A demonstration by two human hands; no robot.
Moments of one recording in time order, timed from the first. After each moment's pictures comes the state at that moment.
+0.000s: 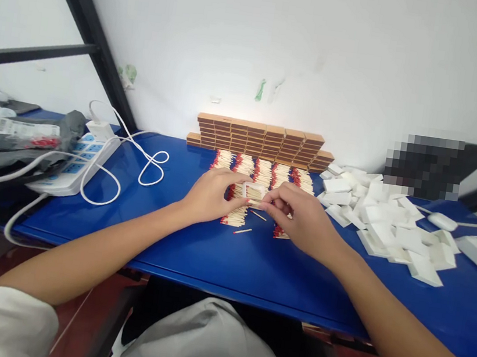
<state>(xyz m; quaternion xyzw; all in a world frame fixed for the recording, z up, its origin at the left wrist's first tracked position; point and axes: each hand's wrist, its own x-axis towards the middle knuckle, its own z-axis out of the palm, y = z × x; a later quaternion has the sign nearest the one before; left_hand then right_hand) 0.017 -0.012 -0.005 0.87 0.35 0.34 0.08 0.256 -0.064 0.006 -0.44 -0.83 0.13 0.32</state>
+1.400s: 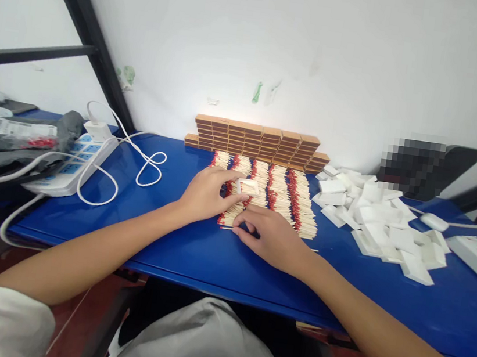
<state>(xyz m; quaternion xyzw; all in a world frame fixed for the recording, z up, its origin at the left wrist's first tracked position) 0.016 -0.011 -0.006 0.85 0.39 0.35 0.06 0.223 -0.079 -0.017 -0.39 -0.88 0.14 0.24</state>
